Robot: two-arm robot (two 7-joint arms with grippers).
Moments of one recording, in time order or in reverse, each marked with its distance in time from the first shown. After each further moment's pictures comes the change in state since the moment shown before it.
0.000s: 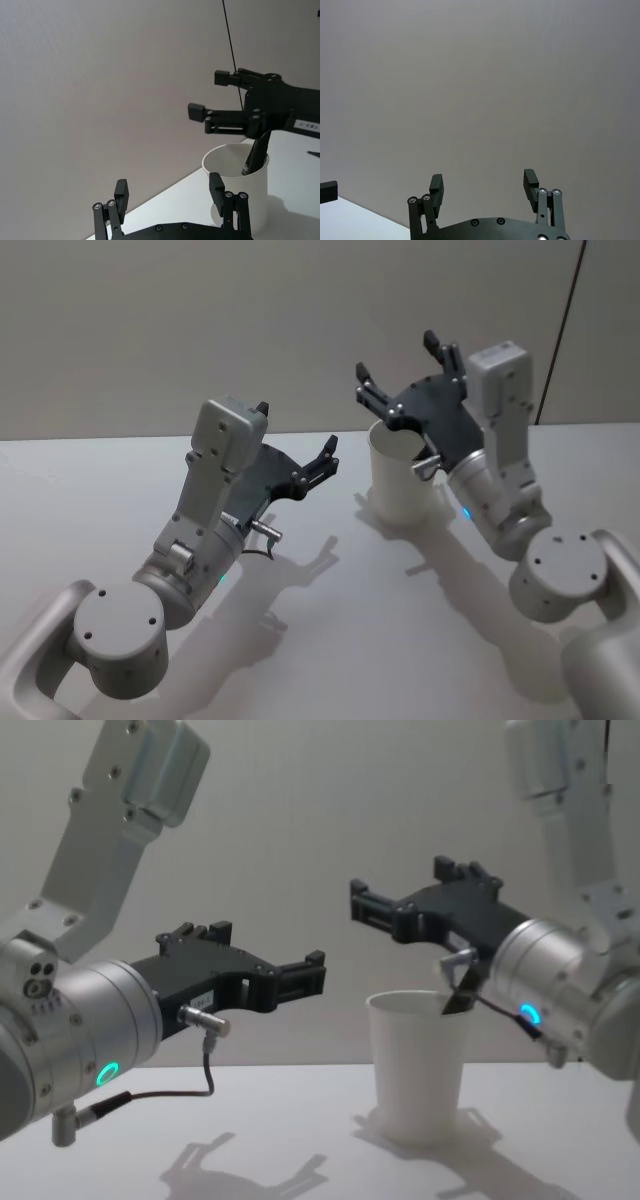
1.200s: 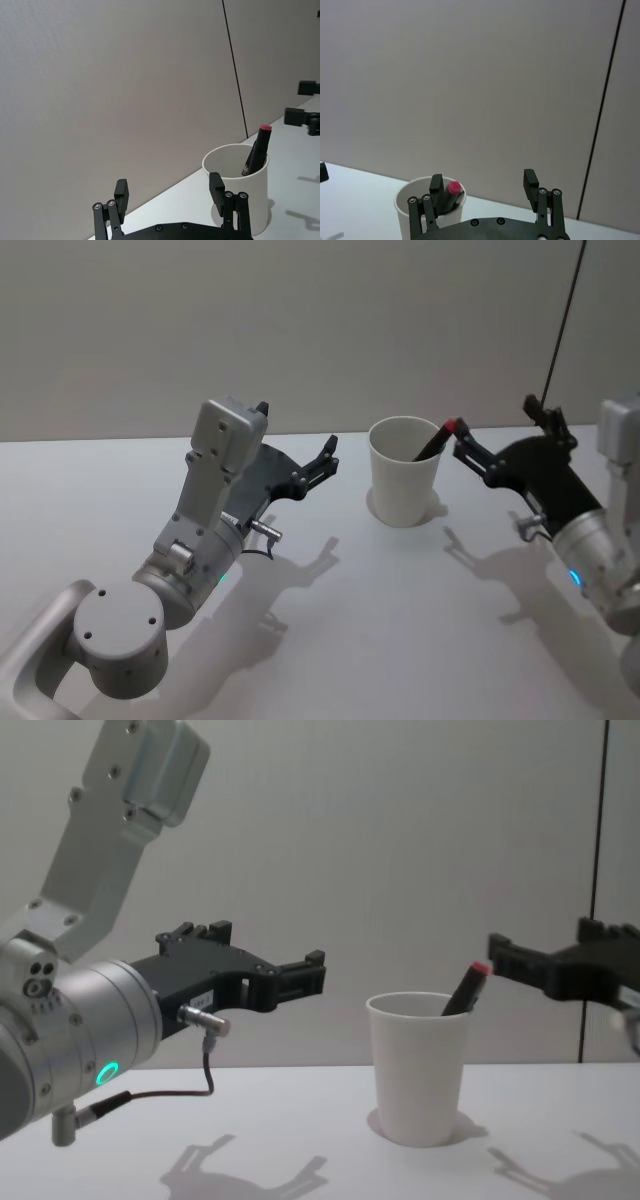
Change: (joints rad) left arm 0.000 0.000 0.000 0.000 0.000 0.000 0.000; right arm -0.257 0.219 0.038 -0.336 0.222 0.200 -0.049
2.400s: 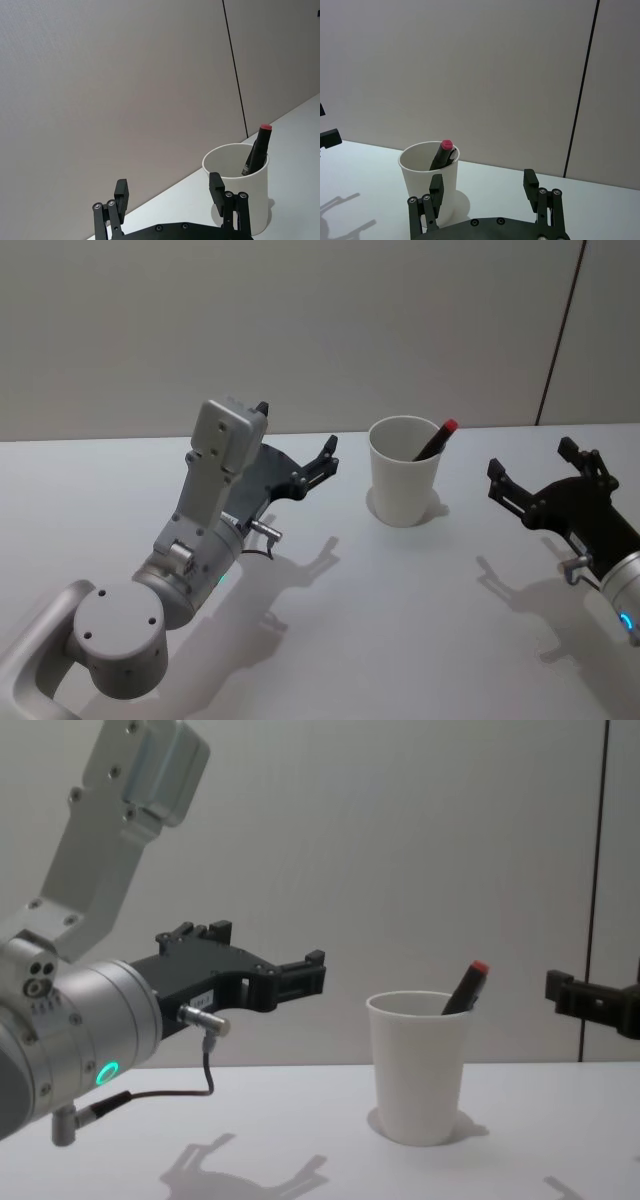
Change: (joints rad) left arm 0.000 0.000 0.000 0.000 0.000 0.000 0.000; right arm -0.147 0.133 0.021 -0.181 0.132 0.117 -0.033
